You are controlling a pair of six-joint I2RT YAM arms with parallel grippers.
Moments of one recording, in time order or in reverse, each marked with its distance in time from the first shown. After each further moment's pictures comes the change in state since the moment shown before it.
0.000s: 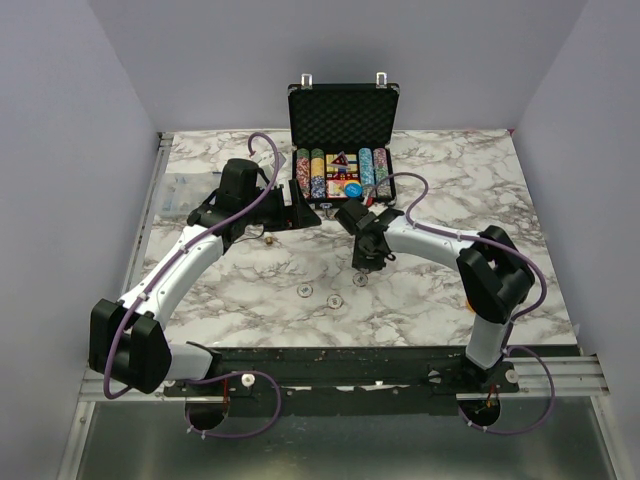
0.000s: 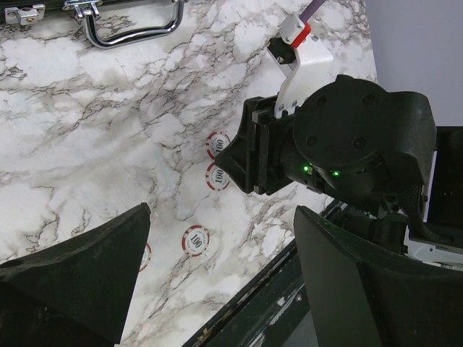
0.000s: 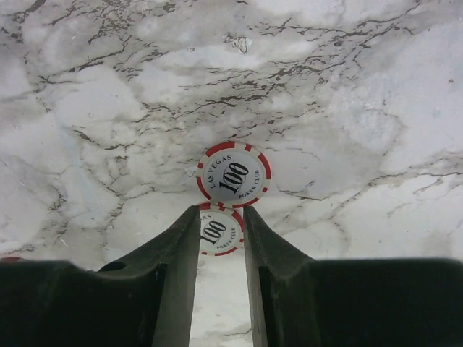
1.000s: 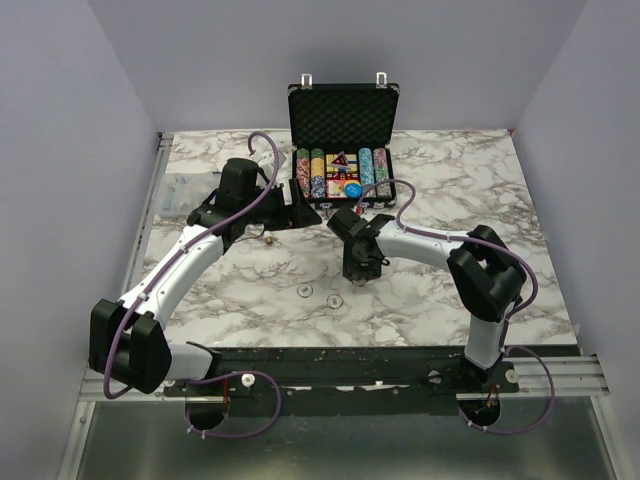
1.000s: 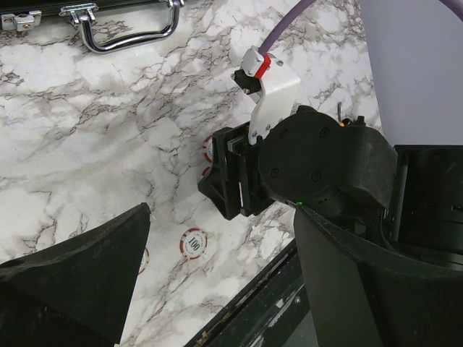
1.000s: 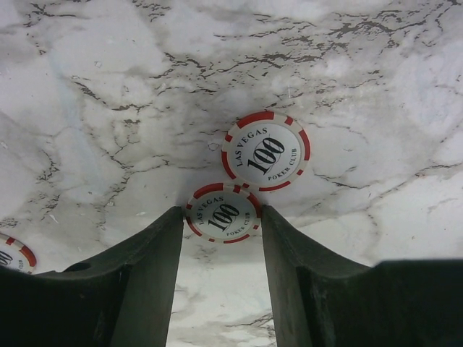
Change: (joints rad) left arm 0.000 0.000 0.000 0.014 0.005 -0.005; right arm 0.053 0.040 0.000 0.000 -0.058 -0.039
